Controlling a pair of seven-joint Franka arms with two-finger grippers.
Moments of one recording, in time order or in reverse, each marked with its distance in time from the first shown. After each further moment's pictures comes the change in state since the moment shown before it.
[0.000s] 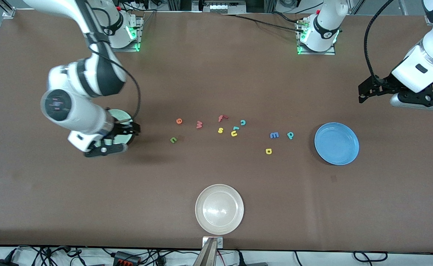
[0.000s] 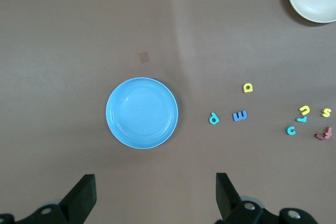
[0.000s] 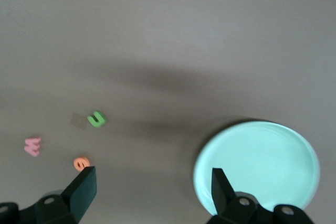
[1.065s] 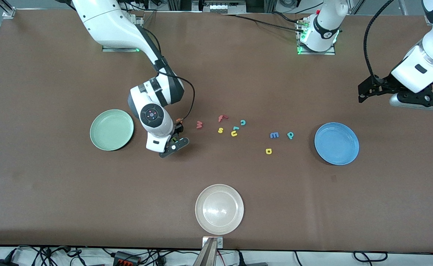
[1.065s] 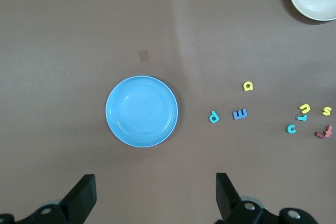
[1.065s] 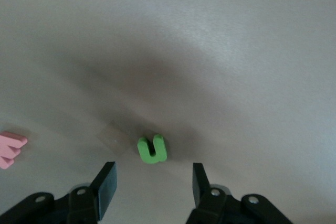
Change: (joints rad) left arm 0.000 0.001 0.000 0.000 0.000 -0.007 0.000; right arm 0.187 0.249 0.000 0.003 -0.035 0.213 -0.214
